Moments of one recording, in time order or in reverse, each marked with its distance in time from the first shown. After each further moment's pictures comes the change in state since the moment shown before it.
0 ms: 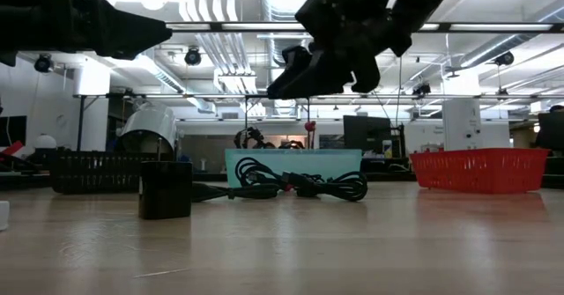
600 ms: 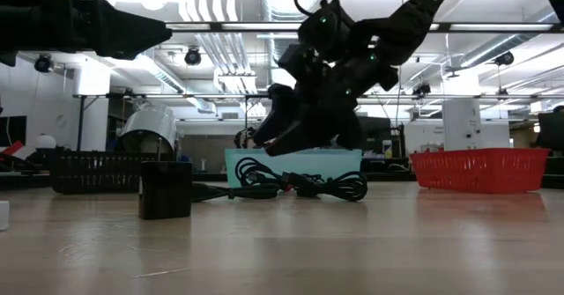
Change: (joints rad) left arm 0.000 0.002 0.000 0.000 0.000 0.002; right arm 0.014 0.202 0.015 0.139 0.087 -0.058
